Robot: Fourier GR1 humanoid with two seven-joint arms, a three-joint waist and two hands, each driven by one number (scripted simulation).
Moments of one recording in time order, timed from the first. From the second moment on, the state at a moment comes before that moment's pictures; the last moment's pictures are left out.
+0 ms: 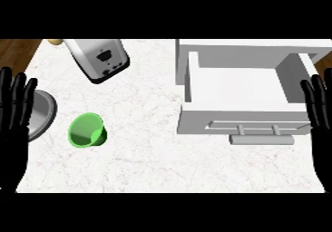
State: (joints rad) left arm -0.02 0.11 0.02 -2.10 -0.02 0.01 -0.04; right arm -0.01 -0.10 -0.01 -2.10 0.01 -0.01 0.00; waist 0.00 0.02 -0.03
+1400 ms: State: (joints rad) left arm -0.13 0.00 -0.11 -1.83 -0.09 0.57 -0.03; right arm -0.04 -0.05 0.04 -2.06 -0.07 0.07 0.09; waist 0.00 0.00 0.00
